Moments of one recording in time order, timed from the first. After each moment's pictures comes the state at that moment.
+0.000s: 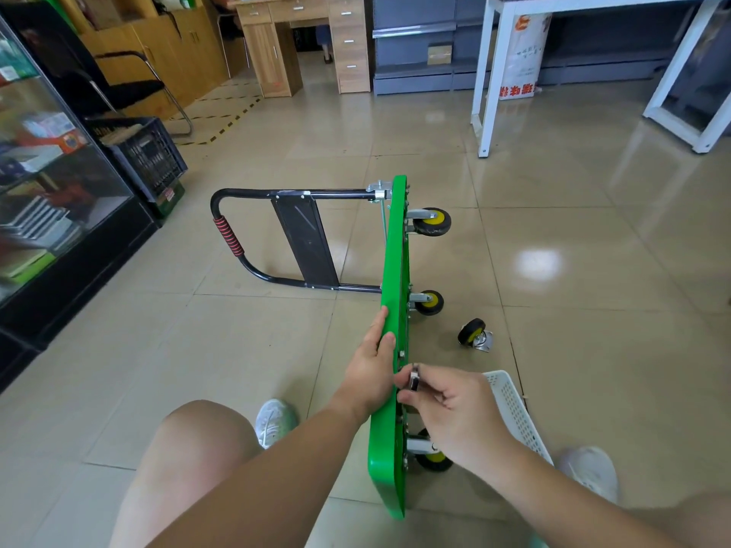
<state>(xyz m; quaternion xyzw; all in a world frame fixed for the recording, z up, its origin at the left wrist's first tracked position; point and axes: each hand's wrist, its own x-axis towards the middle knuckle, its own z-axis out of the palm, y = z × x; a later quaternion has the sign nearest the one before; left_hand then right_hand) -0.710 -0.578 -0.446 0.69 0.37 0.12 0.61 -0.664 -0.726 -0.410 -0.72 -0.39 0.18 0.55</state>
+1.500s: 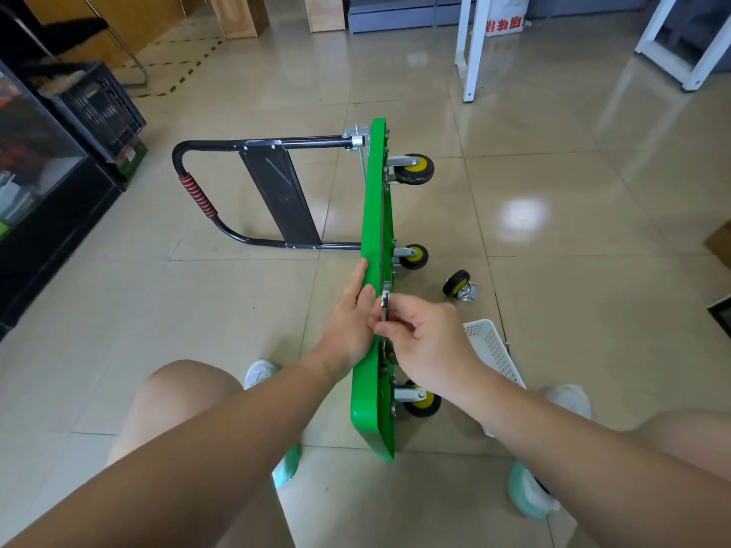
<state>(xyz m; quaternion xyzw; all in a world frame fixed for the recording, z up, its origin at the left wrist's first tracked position) -0.714 -0.572 -0.456 0.71 0.35 0.12 0.60 -0.653 -0.706 -0.416 -0.72 -0.40 0.17 0.54</state>
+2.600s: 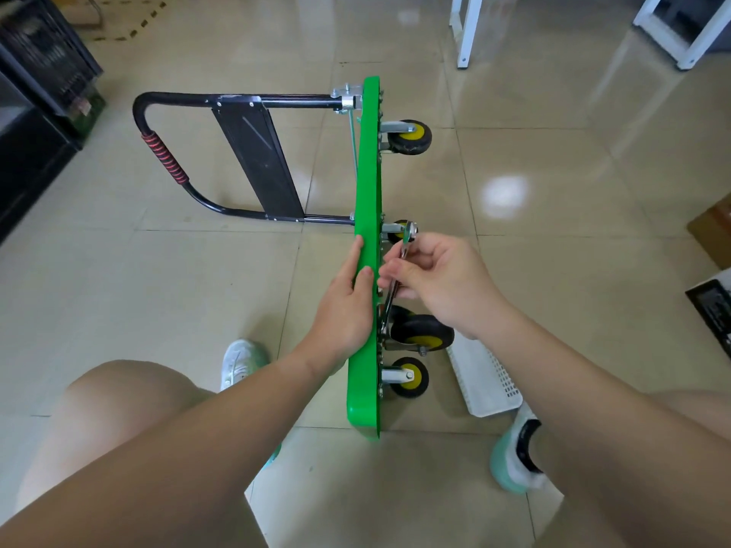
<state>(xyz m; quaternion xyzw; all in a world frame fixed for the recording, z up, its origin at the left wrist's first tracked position) -0.710 -0.576 -0.446 0.74 0.35 0.12 0.56 -0.610 -0.683 -0.393 -0.67 -0.27 0.34 0.61</state>
